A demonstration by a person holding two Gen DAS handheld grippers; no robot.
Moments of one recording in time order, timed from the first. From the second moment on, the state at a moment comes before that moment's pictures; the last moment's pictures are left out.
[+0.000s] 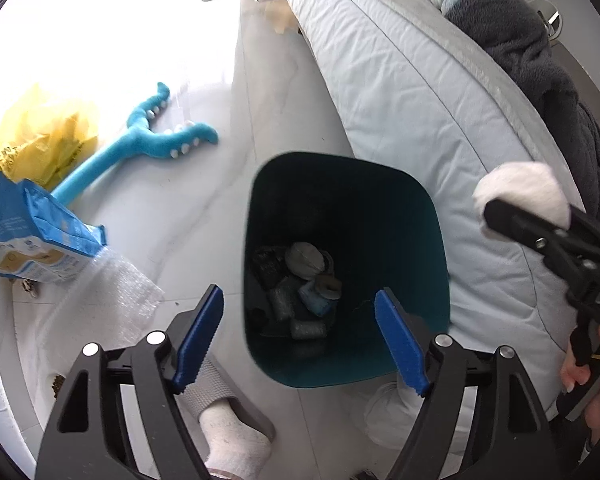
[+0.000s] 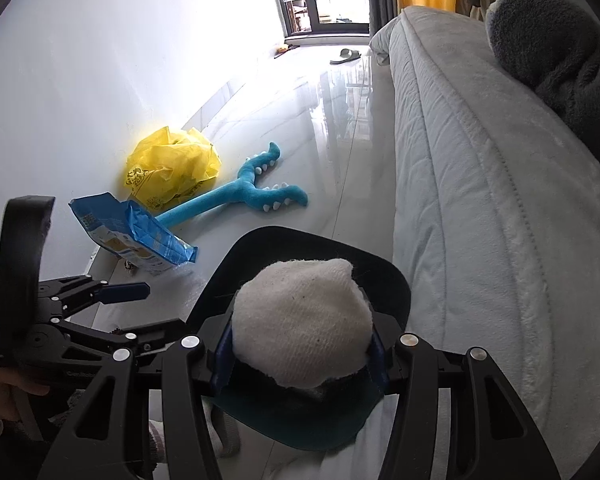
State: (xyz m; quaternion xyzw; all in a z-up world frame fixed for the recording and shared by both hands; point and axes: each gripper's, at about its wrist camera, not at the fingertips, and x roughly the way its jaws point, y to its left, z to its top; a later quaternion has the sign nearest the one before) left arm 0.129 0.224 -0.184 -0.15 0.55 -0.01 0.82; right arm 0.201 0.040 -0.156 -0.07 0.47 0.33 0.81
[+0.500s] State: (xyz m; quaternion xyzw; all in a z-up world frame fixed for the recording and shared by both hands) left arm 0.108 0.243 -0.102 -0.12 0.43 0.01 0.89; right arm 0.201 0.067 -0.198 -0.11 0.51 0.31 0.79
